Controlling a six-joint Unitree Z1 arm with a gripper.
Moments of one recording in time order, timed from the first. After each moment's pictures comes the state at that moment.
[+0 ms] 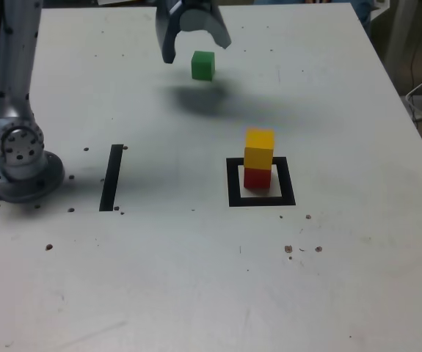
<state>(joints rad) 0.63 2.02 -1.58 1.31 0.29 0.34</state>
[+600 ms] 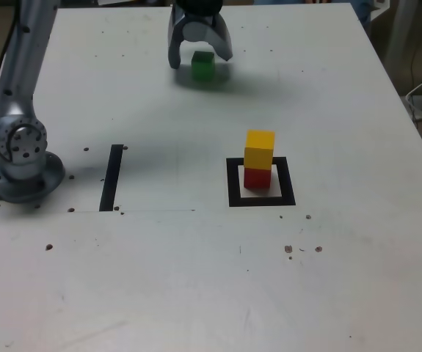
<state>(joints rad) 0.75 2.17 -1.63 1.14 0.30 0.69</state>
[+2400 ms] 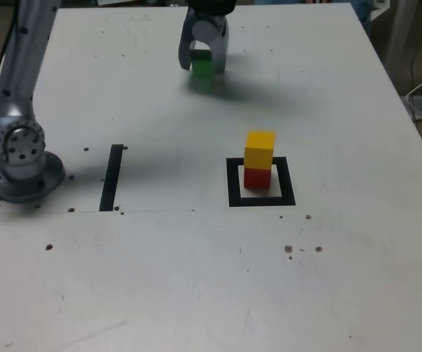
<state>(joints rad) 0.65 2.11 -1.63 1.17 0.27 0.75</state>
